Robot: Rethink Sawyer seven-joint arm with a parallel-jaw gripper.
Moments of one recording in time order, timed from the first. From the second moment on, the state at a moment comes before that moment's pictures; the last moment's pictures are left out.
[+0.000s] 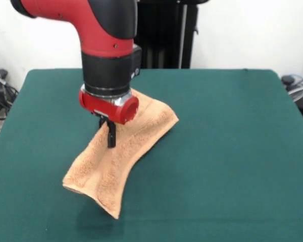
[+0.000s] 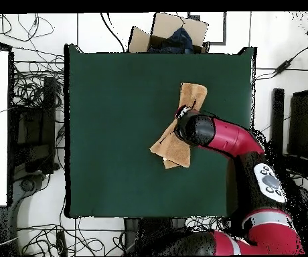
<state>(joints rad) -0.47 -0.53 0.10 1.56 -0.13 0.37 2.02</state>
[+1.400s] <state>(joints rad) -0.47 -0.63 0.10 1.56 -0.12 0.45 2.02</state>
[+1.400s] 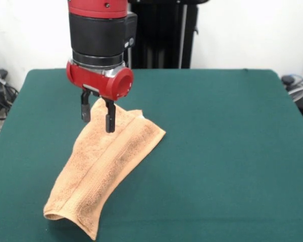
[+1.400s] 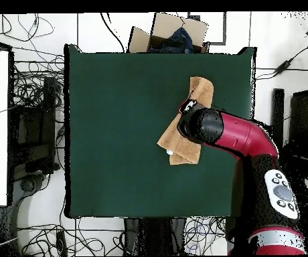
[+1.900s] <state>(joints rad) -0.44 -0.62 0.06 1.56 -0.12 0.44 2.02</state>
